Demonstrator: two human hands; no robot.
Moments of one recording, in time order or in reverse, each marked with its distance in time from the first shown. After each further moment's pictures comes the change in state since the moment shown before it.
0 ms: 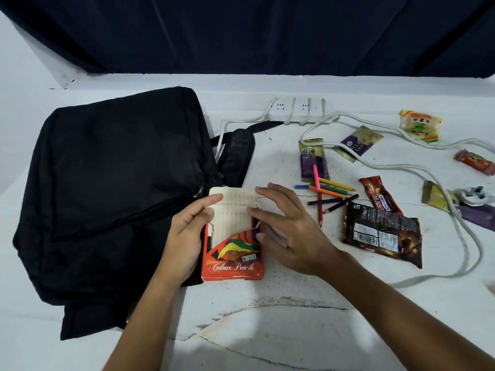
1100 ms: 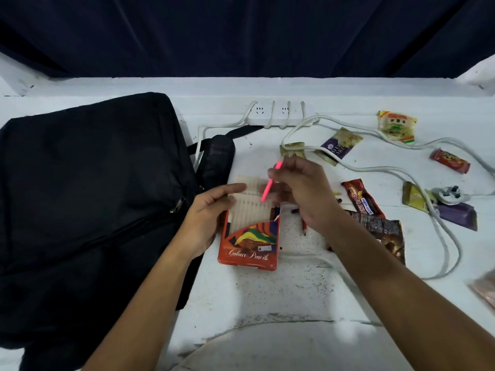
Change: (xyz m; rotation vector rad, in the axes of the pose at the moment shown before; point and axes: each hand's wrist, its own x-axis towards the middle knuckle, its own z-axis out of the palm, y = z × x) left_hand 0.054 0.015 0.057 -0.157 -0.255 -0.170; right_hand 0.061 0.017 -0.058 0.980 0.362 0.814
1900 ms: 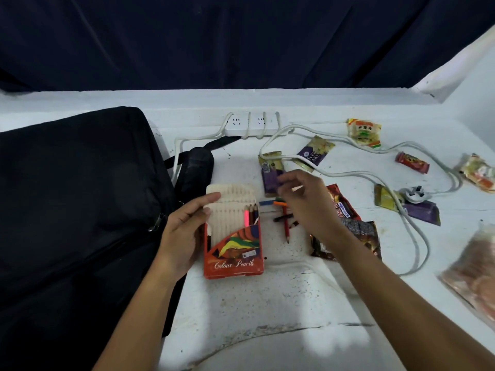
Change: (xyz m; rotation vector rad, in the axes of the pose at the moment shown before) left_hand -0.001 -0.005 -0.005 -0.146 -0.009 0.059; right_hand -0.011 0.008 -0.034 -0.654 0.230 -0.220
